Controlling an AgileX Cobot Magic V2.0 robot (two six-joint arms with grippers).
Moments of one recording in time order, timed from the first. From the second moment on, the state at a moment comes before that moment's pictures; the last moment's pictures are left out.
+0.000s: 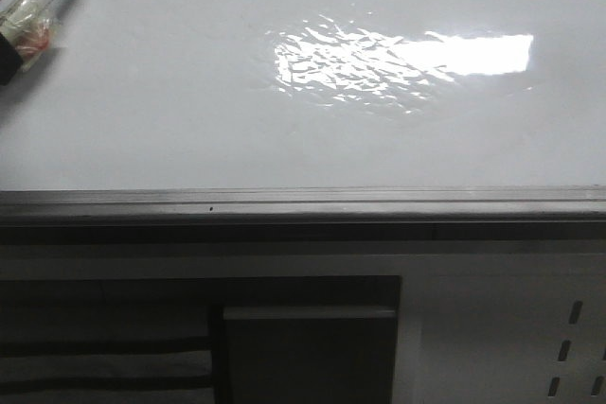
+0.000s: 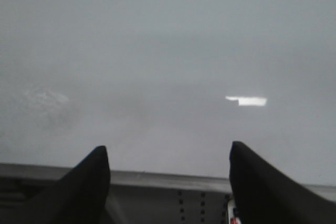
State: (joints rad) left arm -0.34 1.17 -0.83 -0.12 0.50 0.24; right arm 0.04 0.41 -0.75 0.10 0.79 -0.05
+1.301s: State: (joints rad) left arm -0.77 1.22 -1.10 -0.33 0.88 0.80; right arm 0.43 1.26 -1.15 0.90 1.06 -1.43
